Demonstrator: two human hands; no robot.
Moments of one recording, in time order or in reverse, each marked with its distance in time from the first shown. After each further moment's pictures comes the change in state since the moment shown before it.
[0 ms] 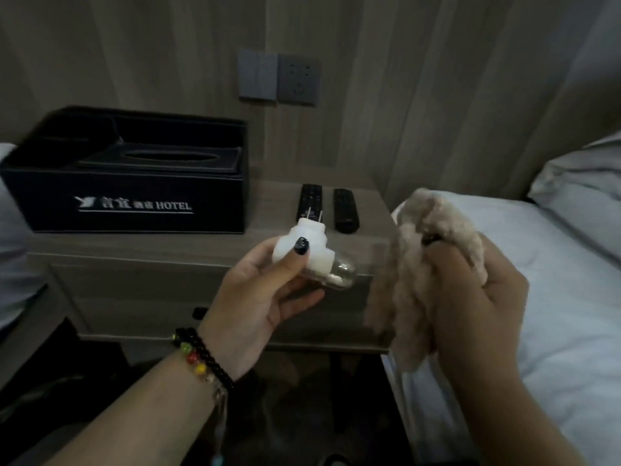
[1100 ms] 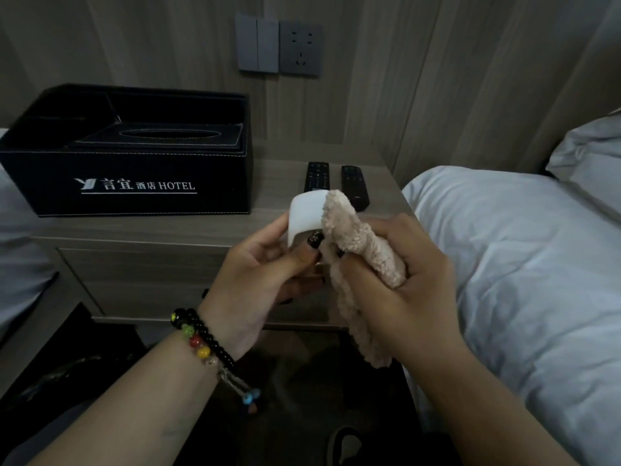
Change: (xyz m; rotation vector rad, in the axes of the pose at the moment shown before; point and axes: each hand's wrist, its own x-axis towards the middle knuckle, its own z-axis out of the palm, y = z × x) left_hand -0.005 0.003 -0.009 0.260 -0.078 0.084; right_hand -0.020 0.008 0.036 -0.069 -0.339 -0.258
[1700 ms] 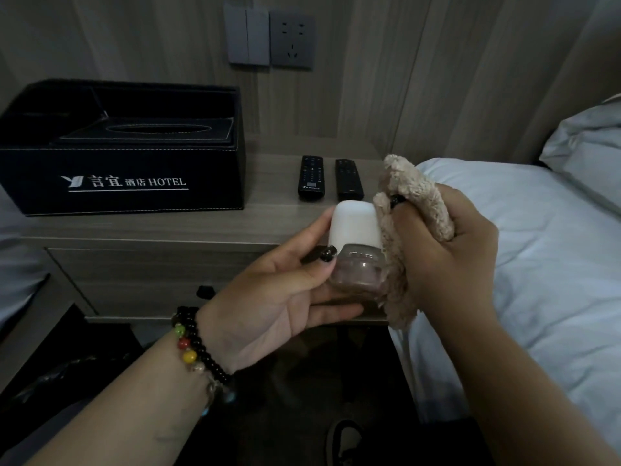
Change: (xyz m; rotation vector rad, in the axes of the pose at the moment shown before) left_hand -0.004 -0.004 0.009 -0.267 -0.397 -0.220; right_hand 0.019 0.016 -0.021 -0.108 0.242 0.169
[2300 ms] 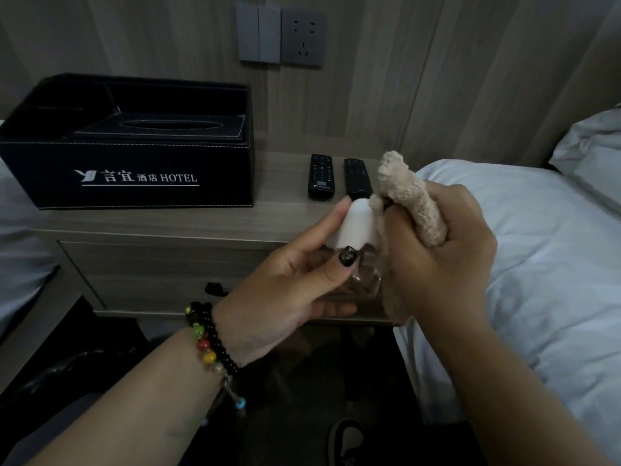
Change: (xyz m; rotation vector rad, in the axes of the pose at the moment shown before) left_hand -0.001 -0.001 -0.001 0.225 0.106 0.083; right_hand -0.007 -0.005 0.014 -0.065 0.066 -0.135
